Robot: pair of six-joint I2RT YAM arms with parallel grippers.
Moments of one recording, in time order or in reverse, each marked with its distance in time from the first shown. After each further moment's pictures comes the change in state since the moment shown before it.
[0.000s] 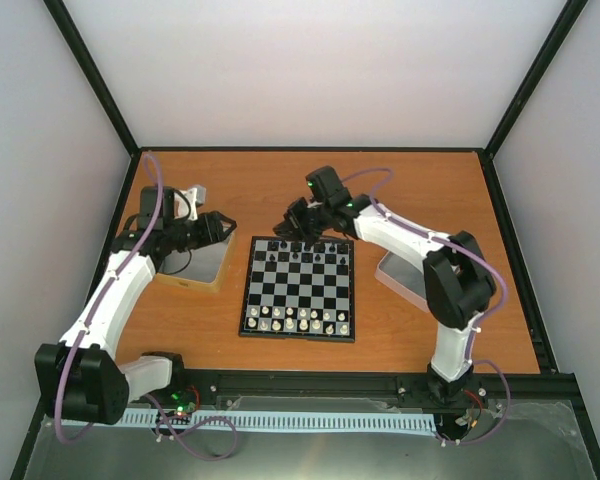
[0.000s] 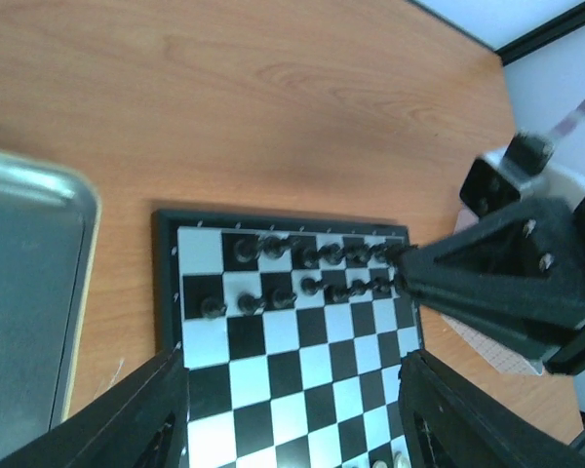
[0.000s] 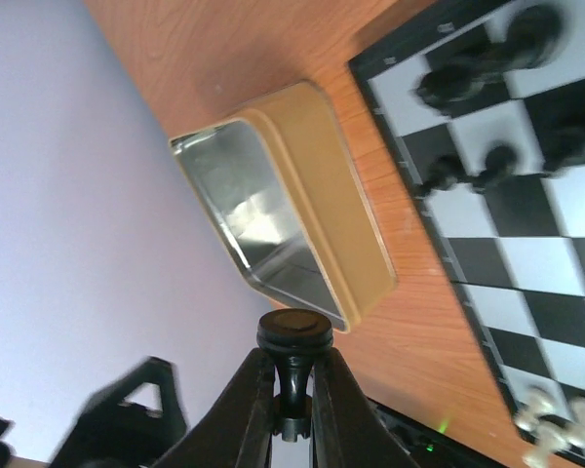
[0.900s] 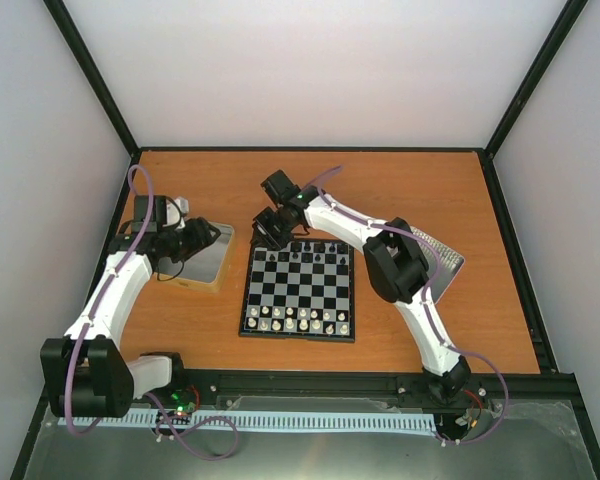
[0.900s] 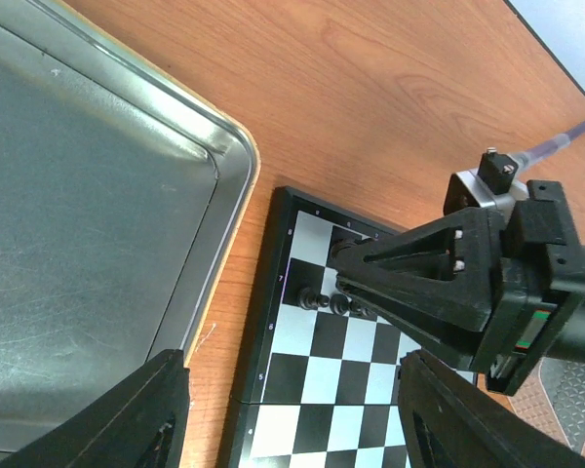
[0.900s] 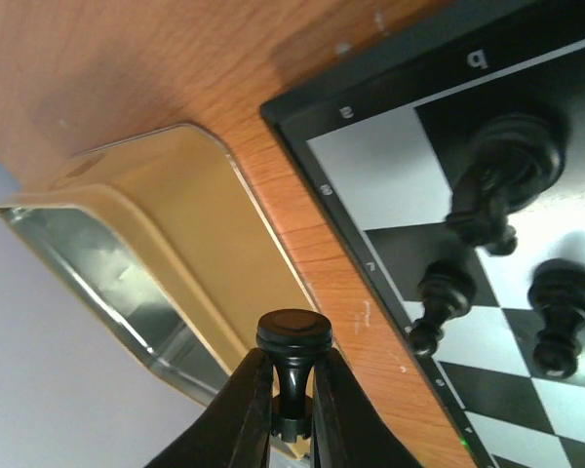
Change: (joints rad) left arm 0.101 0.009 -0.075 -0.047 -0.108 -0.122; right arm 0.111 0.480 0.564 -0.319 0.060 -0.018
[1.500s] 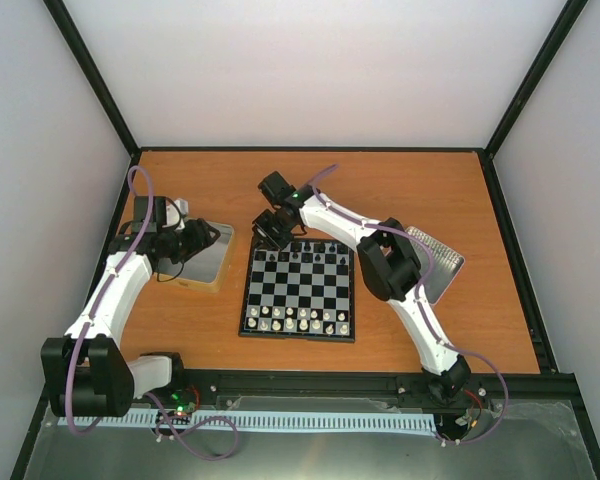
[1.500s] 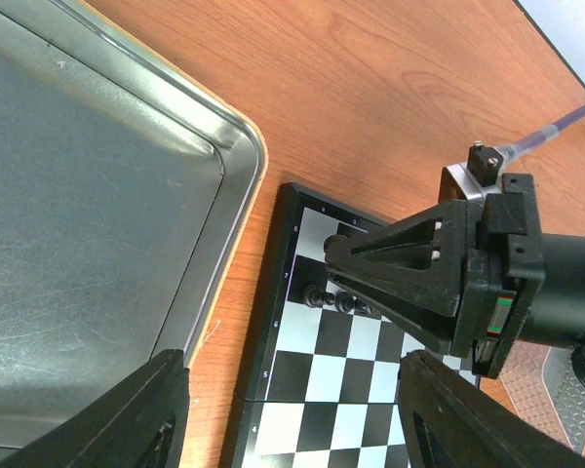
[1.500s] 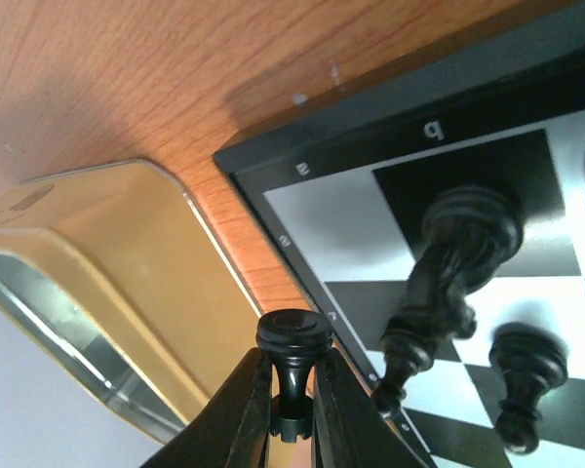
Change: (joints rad) left arm 0.006 0.003 -0.010 0.000 0.005 0.000; right arm 0.005 0.072 0.089 -0.096 0.039 -0.059
